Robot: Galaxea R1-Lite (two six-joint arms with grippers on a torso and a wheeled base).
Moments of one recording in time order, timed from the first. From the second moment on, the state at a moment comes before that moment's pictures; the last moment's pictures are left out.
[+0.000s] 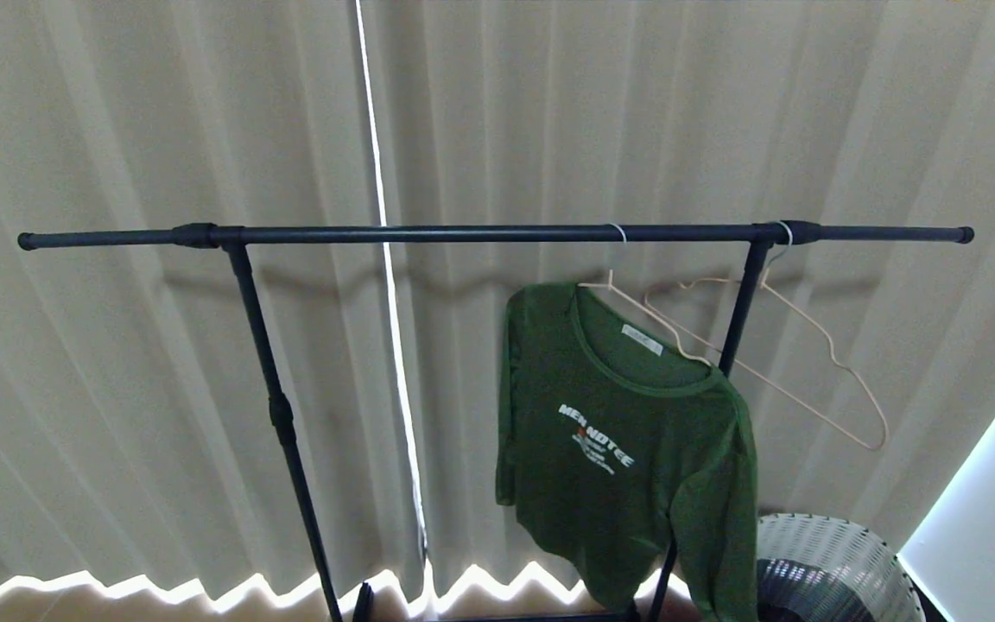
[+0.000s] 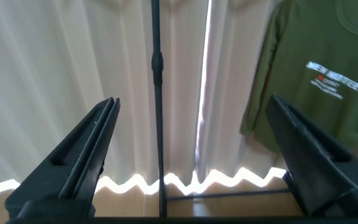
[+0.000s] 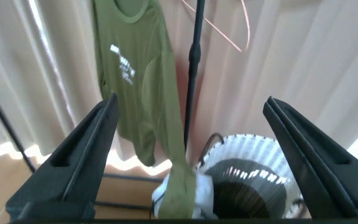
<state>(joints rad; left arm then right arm) 0.01 0.01 0.00 0.00 -0.03 0.02 0.00 0.00 -0.05 0.13 0.08 0.00</state>
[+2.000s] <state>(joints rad) 0.01 0.01 0.00 0.00 -0.03 0.01 0.00 0.00 -0.05 0.13 0.08 0.01</state>
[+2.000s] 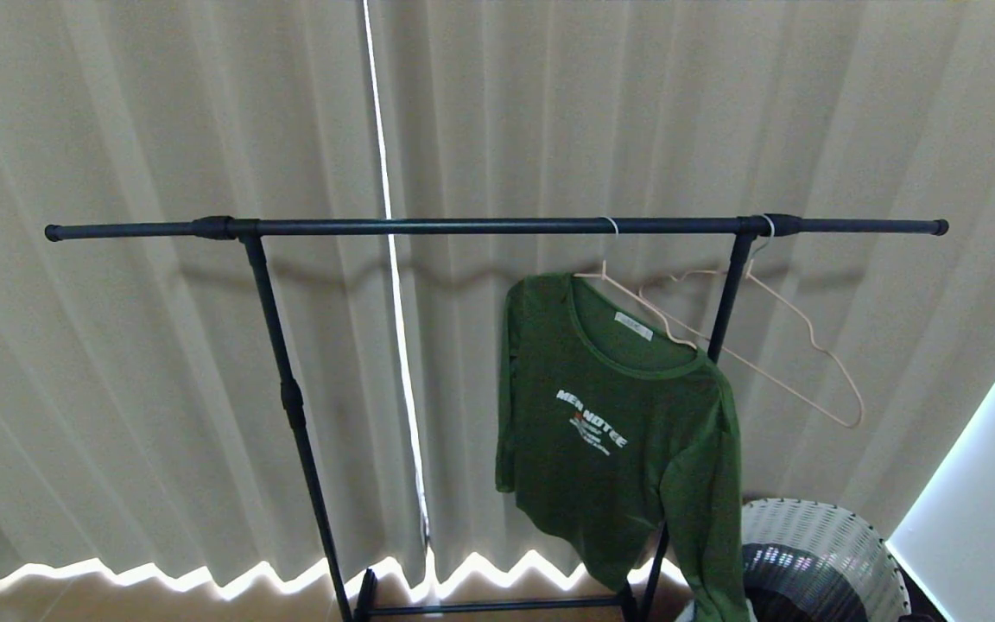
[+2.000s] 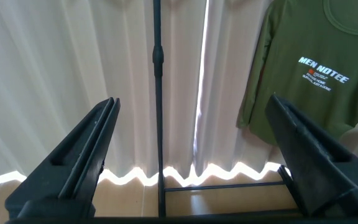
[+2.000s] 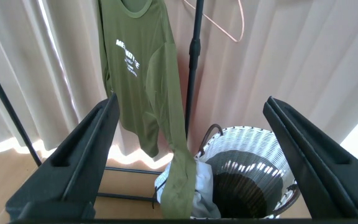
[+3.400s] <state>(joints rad) 0.01 0.01 0.00 0.00 -0.03 0.01 0.00 0.00 -0.05 0.13 0.08 0.01</state>
